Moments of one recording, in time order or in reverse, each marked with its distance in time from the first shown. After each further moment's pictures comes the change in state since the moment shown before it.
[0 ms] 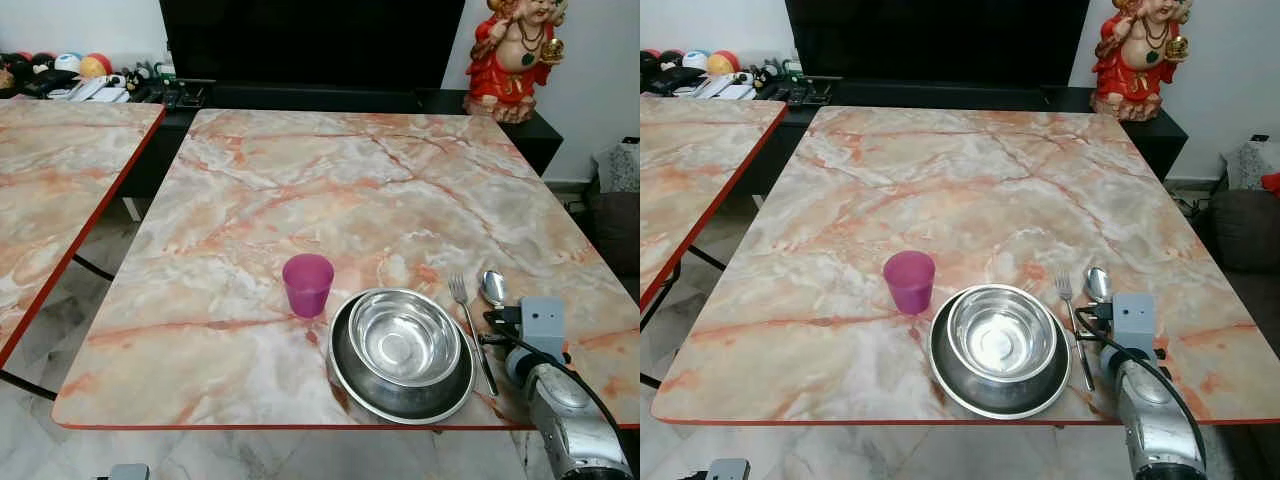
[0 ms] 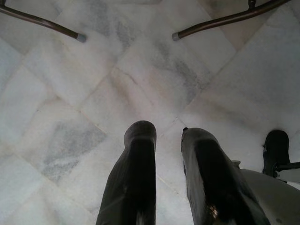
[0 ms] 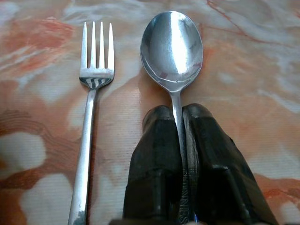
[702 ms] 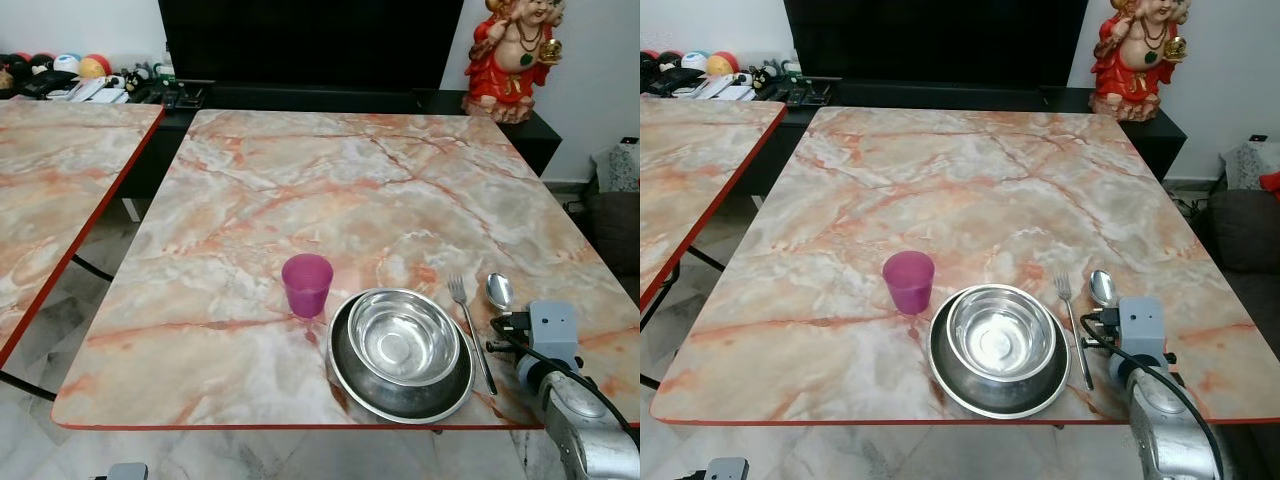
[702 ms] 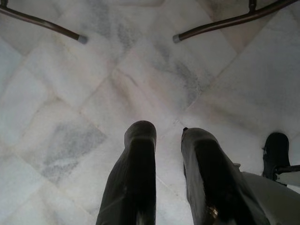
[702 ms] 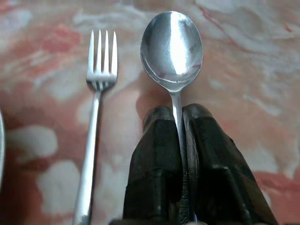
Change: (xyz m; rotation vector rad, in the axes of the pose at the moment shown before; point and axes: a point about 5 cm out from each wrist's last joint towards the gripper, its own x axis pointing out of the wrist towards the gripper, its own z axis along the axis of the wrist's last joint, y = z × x) left arm 0.000 0.001 0.001 -0.008 -0.004 0.006; right arm -0.011 -0.001 0.009 -0.019 -0.016 0.013
